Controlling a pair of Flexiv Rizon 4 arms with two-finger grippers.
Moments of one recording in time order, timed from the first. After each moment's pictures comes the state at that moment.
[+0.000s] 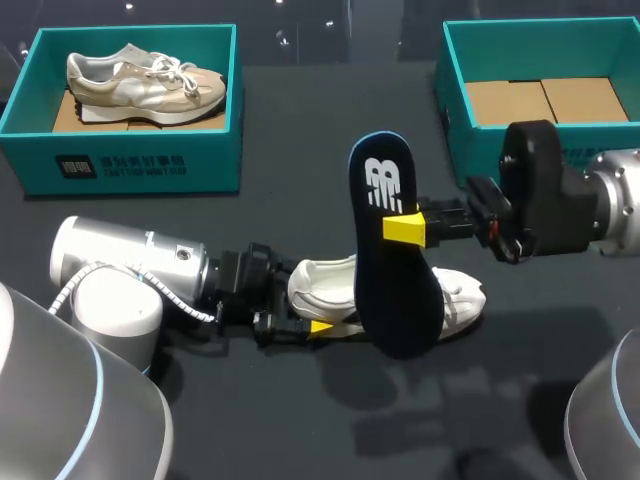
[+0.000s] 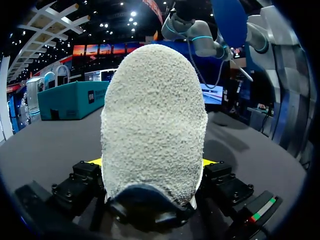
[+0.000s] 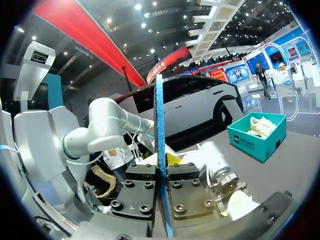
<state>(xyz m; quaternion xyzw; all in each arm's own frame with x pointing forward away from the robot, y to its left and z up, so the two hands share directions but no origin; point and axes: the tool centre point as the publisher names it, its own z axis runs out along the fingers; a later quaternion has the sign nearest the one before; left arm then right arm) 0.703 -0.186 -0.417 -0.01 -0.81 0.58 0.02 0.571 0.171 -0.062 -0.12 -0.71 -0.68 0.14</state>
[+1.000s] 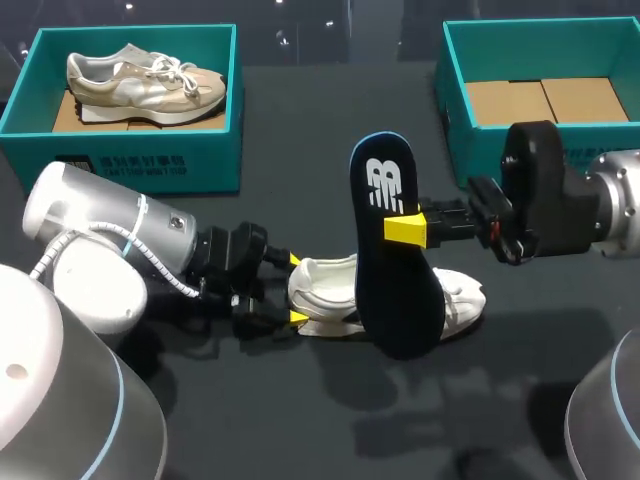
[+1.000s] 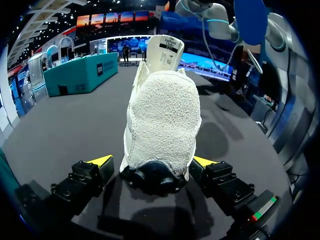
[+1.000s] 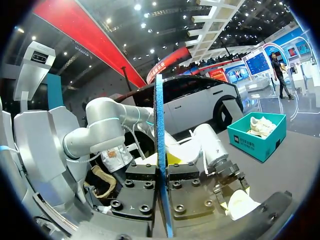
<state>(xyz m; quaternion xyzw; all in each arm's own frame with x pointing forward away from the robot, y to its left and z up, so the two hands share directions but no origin) 0.713 -0.142 -0.407 0.03 -0.89 0.45 0.02 0.570 0.170 -0.062 -0.12 -0.71 -0.68 0.14</state>
